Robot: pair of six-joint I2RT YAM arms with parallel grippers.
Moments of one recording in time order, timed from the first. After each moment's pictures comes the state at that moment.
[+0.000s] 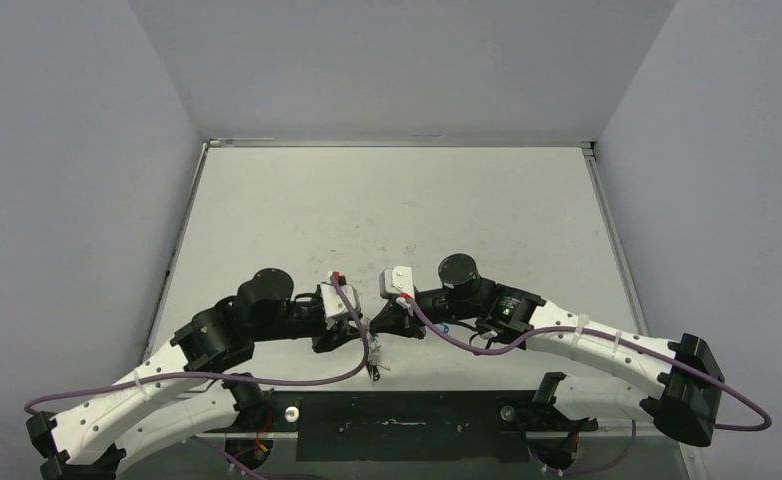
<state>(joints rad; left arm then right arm) -0.94 0.72 0.80 -0.54 0.35 0.17 1.02 1.15 0.82 -0.04 -0.60 -0.24</state>
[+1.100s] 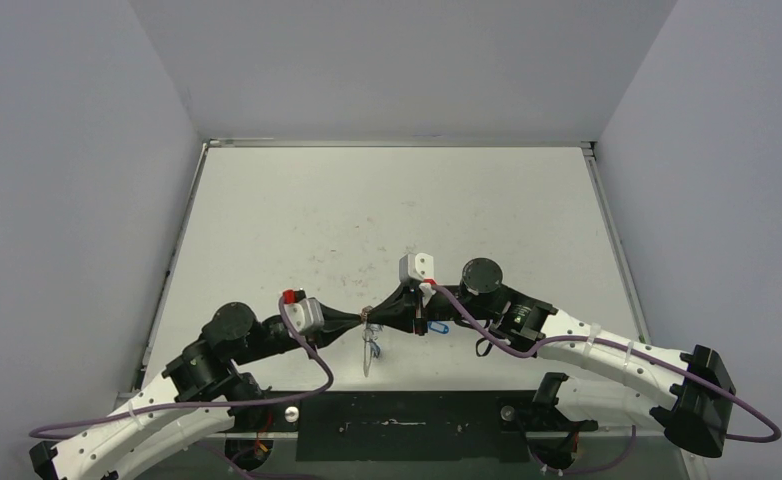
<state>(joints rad) -0.94 0.40 0.50 -0.14 0.30 0.06 1.01 1.05 0.72 0.23 -0.57 -0.02</state>
